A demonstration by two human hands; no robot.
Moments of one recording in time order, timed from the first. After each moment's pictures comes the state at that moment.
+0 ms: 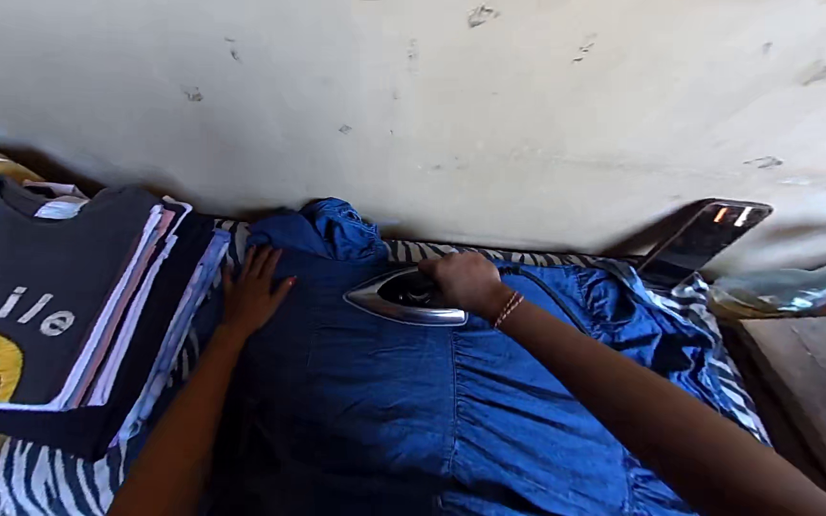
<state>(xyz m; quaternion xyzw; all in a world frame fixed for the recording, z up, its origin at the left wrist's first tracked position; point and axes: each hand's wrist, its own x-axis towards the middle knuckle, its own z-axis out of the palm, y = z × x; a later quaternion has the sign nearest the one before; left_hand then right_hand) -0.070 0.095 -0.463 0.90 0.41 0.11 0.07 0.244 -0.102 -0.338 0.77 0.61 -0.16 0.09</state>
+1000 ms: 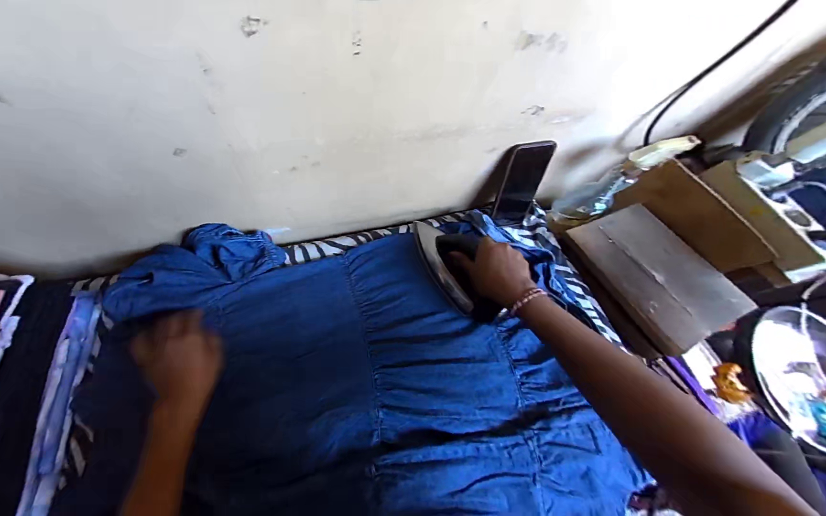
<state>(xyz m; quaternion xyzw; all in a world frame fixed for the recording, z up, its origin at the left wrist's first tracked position) -0.016 -0.011 -0.402 0.92 0.39 0.10 0.04 0.340 -0.277 -0.343 0.96 0.21 -0.16 -0.08</state>
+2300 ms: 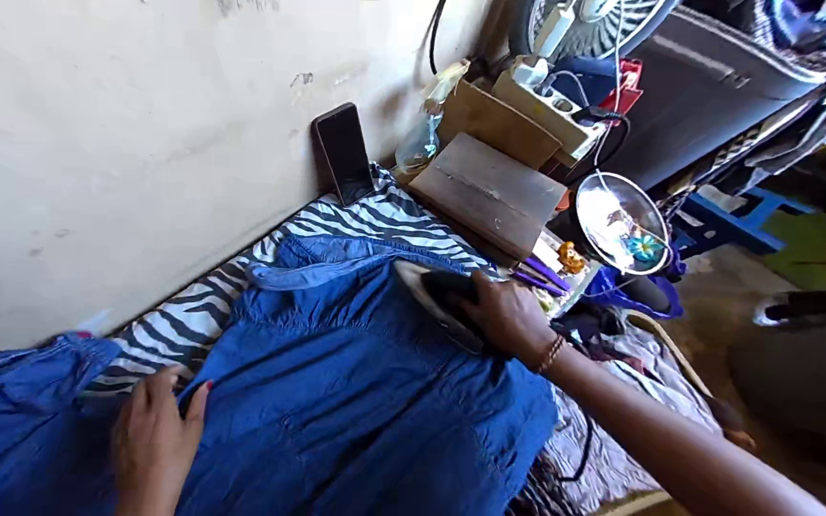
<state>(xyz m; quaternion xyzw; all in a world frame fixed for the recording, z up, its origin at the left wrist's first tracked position) 0.082 -0.086 -0.397 0.96 0.21 0.09 0.15 0.290 -0.481 -0.353 0.97 0.09 -0.22 -0.07</state>
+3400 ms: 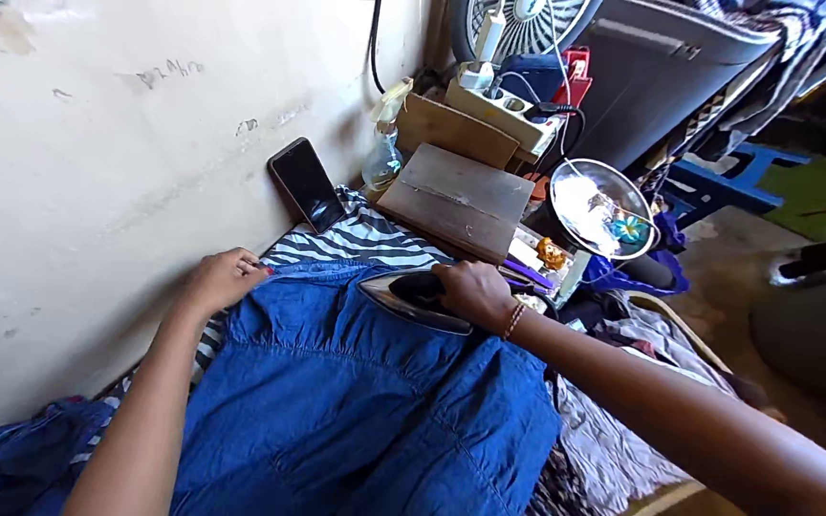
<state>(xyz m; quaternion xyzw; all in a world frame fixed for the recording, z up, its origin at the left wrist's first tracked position) 0.340 -0.091 -0.348 0.98 0.02 -0.06 0.21 0.351 -0.475 -0.351 0.97 0.14 -0.21 -0.05</state>
